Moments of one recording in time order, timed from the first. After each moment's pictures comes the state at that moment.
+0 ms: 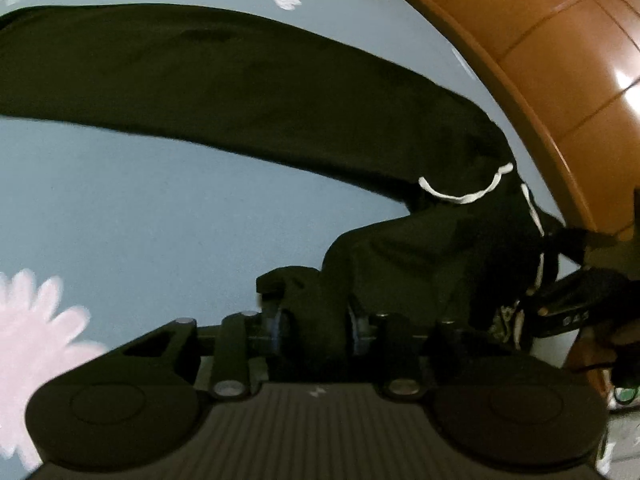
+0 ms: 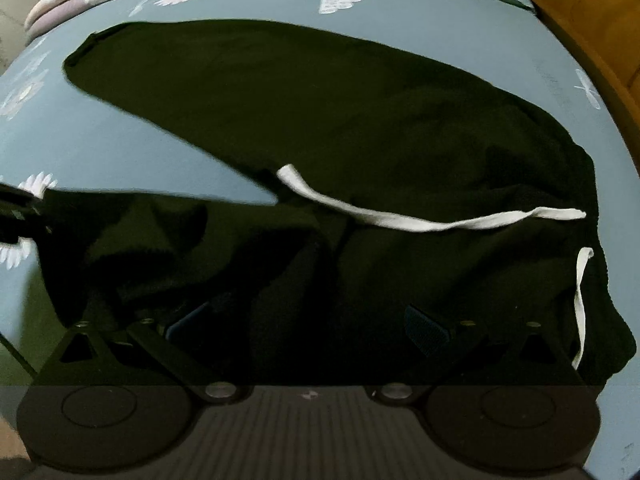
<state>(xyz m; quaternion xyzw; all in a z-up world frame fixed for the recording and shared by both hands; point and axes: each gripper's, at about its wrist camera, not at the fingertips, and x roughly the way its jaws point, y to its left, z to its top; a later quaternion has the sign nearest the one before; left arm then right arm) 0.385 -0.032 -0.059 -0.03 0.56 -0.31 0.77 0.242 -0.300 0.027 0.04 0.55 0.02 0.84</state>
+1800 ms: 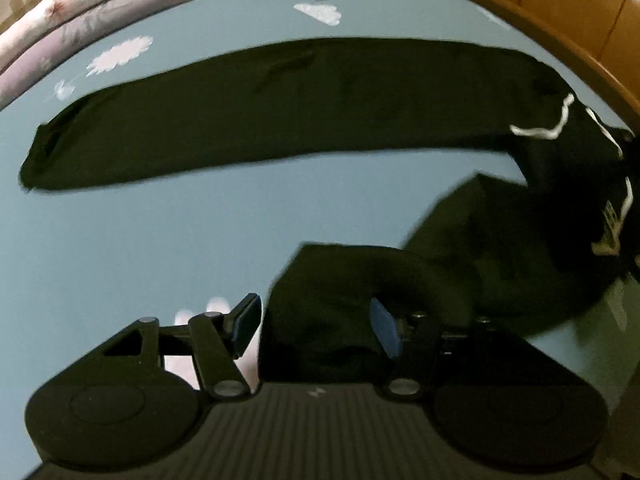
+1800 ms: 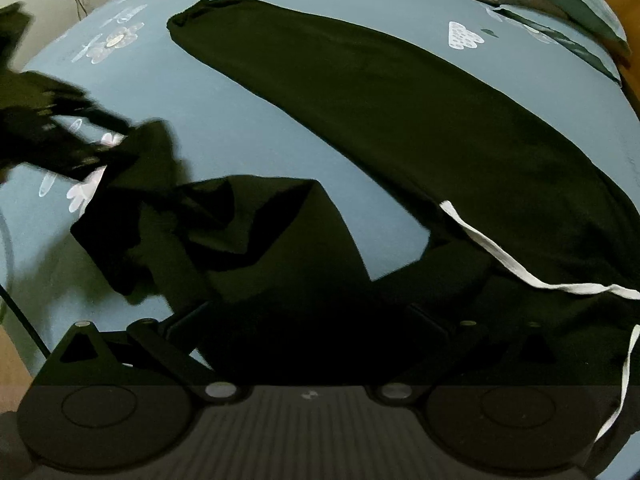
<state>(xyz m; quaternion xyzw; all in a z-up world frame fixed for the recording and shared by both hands) 0.412 0.013 -0.071 0.17 0.49 -0.29 0.81 0.243 -0.211 0.046 -0.02 0.53 0.12 0.84</state>
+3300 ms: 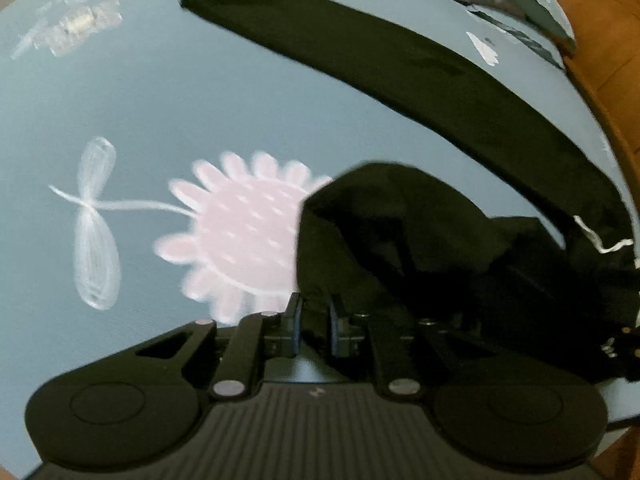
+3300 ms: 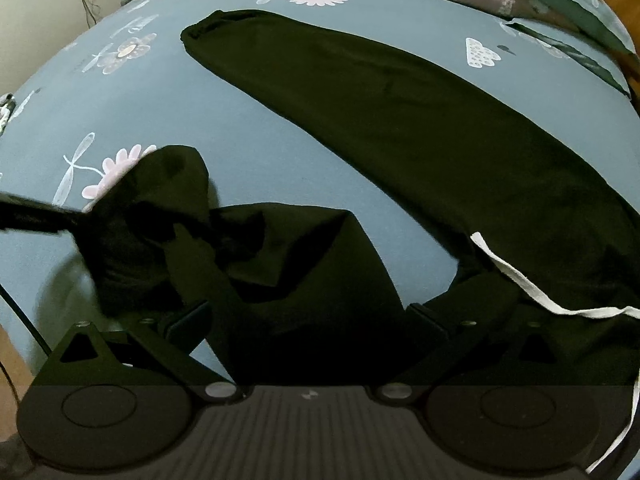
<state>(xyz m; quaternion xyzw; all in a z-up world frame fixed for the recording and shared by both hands) 0.352 0.093 -0.081 -0.05 0.54 -0.08 0.83 0.254 -0.188 0.052 -0.01 0.52 0.12 0.85</state>
